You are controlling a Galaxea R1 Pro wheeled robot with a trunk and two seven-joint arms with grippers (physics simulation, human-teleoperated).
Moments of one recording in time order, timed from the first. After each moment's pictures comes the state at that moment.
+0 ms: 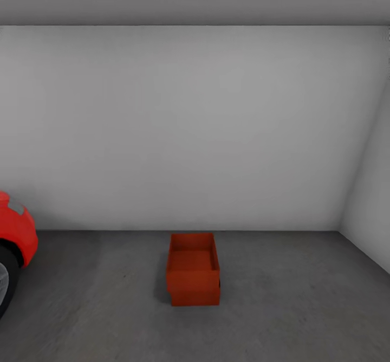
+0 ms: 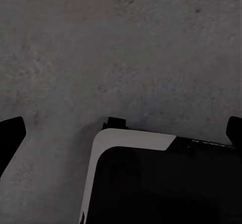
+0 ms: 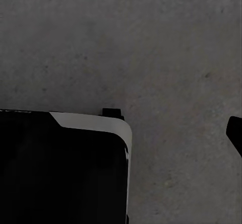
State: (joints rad) left arm -0.18 0.07 -0.12 -0.01 0.31 -0.12 -0.05; right arm -0.15 0.00 0.05 0.03 0.03 -0.20 -0.06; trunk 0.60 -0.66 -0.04
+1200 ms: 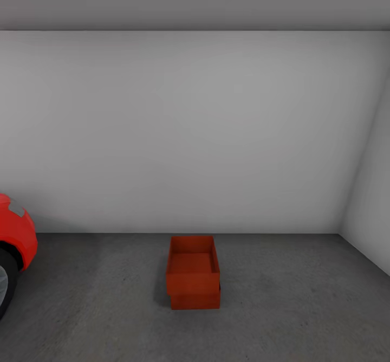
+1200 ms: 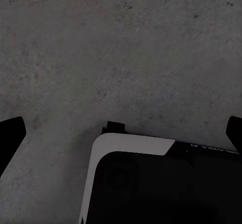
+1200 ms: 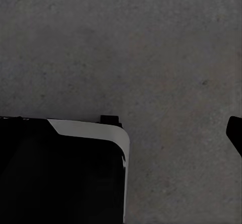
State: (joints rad) left arm -0.18 0.07 -0.12 -0.01 0.31 -0.12 -0.05; right arm -0.15 -0.01 0.06 0.03 0.03 -0.21 -0.06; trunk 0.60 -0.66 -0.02
